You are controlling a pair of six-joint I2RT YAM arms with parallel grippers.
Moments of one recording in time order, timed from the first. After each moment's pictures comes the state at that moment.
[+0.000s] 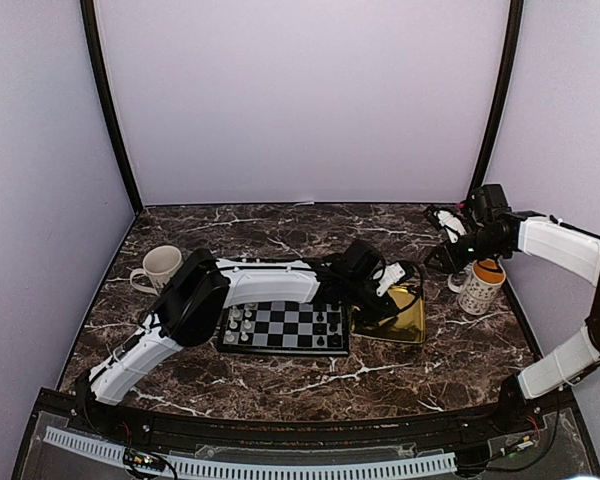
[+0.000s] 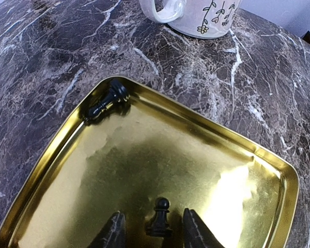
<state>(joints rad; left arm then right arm) -1.03 2.63 2.18 -0.25 0.24 0.10 0.16 1.39 0.98 -0.53 -0.38 -0.39</state>
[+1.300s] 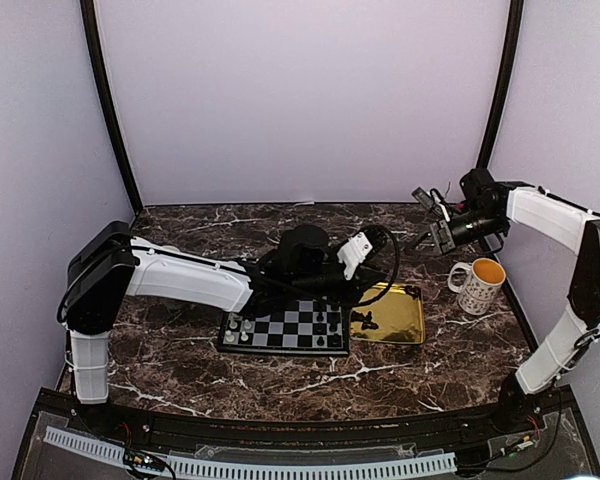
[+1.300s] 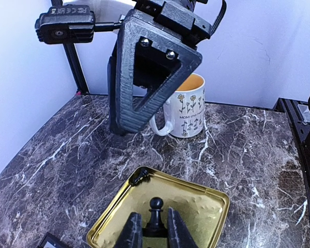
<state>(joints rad) -1.07 2.02 1.39 0.38 0.11 0.14 0.15 1.57 1.27 -0.87 -0.93 -0.33</state>
